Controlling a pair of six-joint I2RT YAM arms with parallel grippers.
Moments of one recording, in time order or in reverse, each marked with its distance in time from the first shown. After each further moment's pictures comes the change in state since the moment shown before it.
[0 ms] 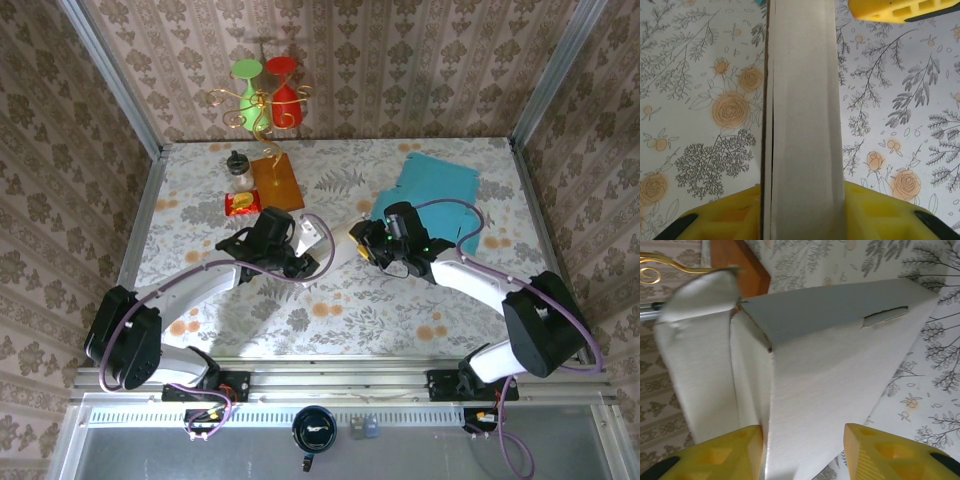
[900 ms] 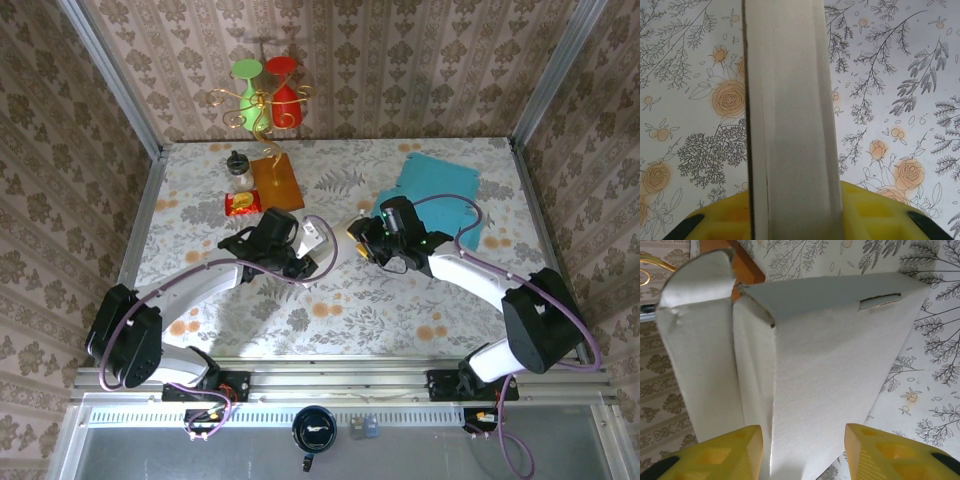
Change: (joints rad) left arm -0.022 0.010 0.028 -0.055 -0.043 0.016; right arm 0.010 0.009 0.074 -0.106 0.005 0.008
